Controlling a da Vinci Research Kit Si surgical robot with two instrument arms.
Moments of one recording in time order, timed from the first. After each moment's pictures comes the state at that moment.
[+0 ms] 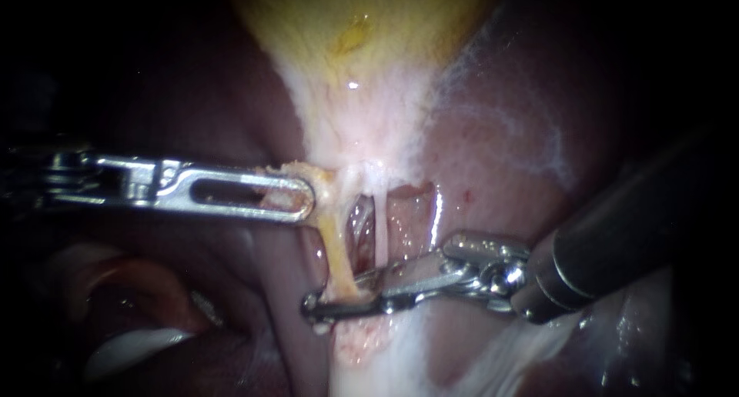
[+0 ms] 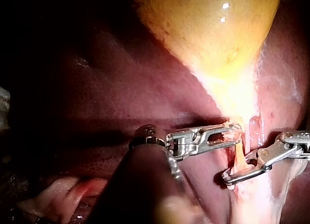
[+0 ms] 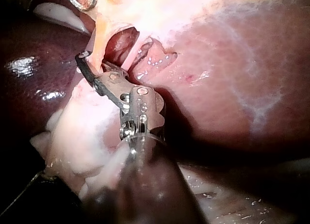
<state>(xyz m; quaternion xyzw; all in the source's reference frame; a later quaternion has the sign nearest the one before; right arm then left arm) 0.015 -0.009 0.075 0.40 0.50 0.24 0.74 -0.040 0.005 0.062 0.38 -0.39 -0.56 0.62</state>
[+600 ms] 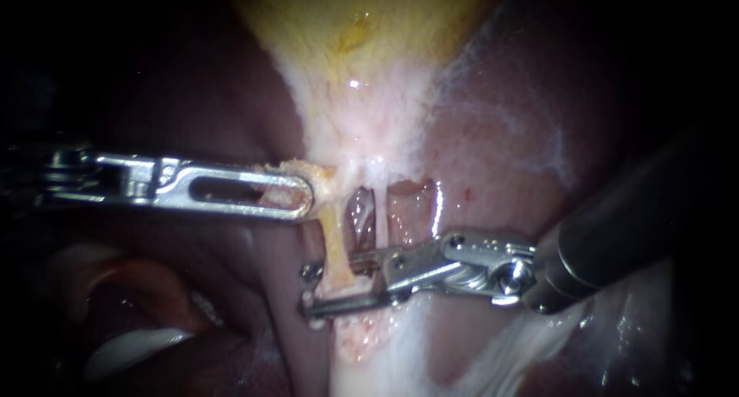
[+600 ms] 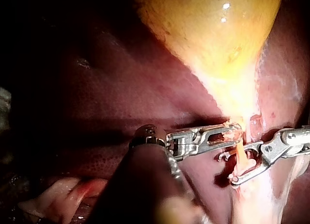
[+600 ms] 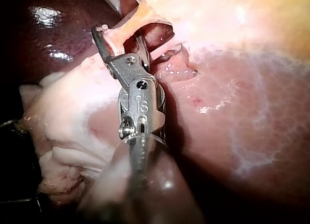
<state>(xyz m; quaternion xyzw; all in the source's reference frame) 0.016 -0.009 0.074 0.26 0.57 0.12 0.77 -0.039 0.005 0.062 0.38 -0.39 -0.56 0.62</state>
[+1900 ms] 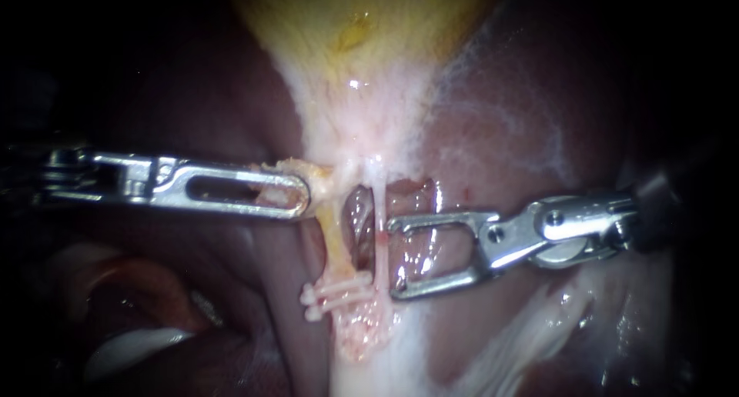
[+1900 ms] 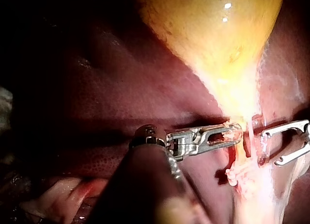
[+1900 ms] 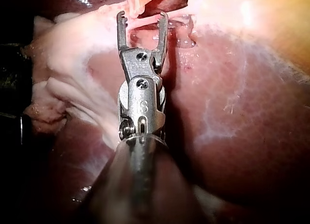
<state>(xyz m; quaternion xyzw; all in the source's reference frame) 0.005 -0.005 0.069 0.23 0.59 0.06 0.77 -0.039 0.005 0.062 0.38 -0.39 -0.56 0.62</state>
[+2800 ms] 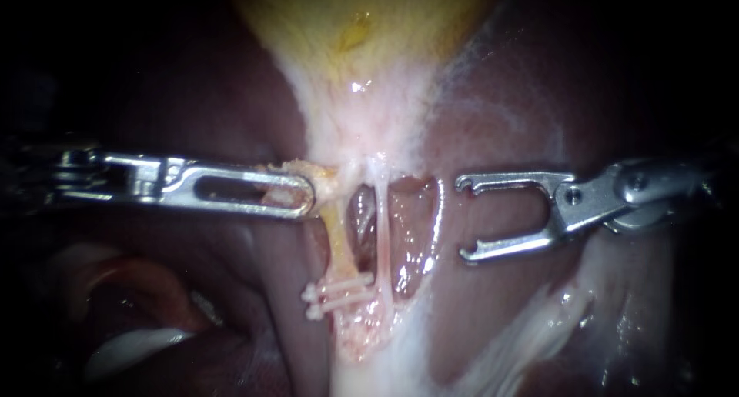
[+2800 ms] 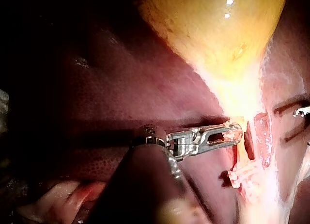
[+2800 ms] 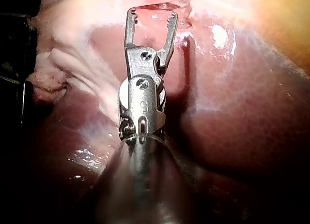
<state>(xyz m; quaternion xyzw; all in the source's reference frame) -0.001 -0.001 0.065 0.20 0.59 0.06 0.78 -0.040 0.005 0.065 0.37 -0.40 -0.56 0.62</state>
